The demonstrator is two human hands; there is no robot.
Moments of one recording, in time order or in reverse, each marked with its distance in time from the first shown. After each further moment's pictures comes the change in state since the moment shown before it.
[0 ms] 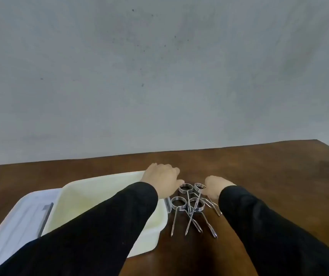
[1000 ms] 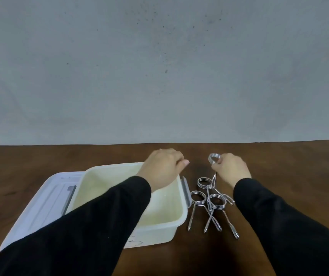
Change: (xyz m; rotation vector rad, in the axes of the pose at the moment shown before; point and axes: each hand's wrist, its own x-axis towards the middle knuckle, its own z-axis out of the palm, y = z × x) left_hand -0.022 -0.049 0.001 -0.319 0.206 -0.080; right_hand 0.011 -0.031 -0.019 0.236 0.397 -0.053
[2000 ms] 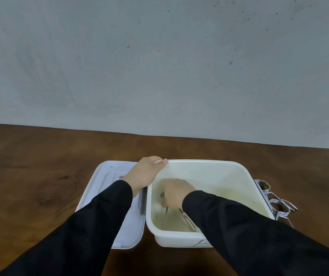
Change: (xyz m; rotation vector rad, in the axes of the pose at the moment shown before) left_hand -0.103 -0.207 -0.028 -0.871 -0.080 -0.588; right_hand -0.119 -0.281 0.130 -0.320 -0.612 -0.475
